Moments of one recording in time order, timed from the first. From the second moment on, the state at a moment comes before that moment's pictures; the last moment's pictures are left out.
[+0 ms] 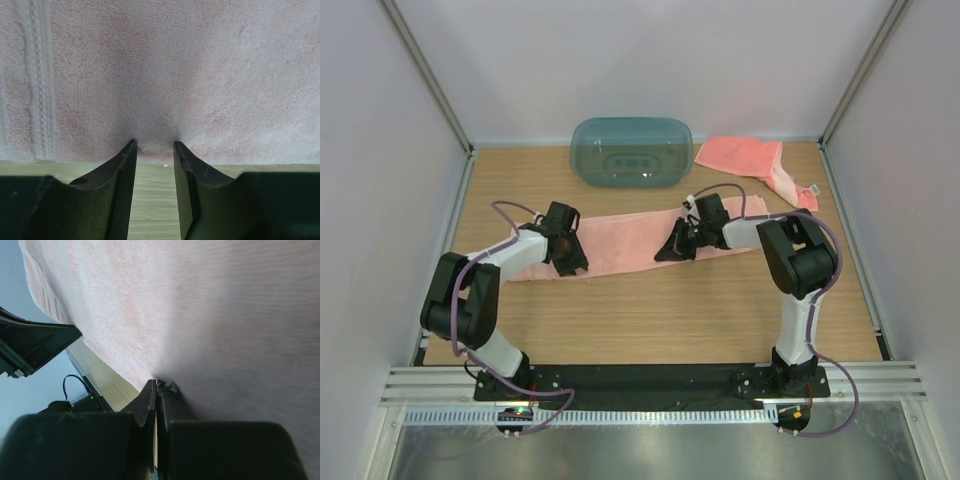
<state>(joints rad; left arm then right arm) -0.34 1.61 0.90 -0.47 -0.02 -0.73 0.40 1.98 1.04 0.03 -0.67 0.77</state>
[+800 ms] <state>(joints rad) -0.14 1.56 0.88 -0.59 -0.20 -0.72 -0.06 1.75 0.70 0.03 -0.71 0.74</state>
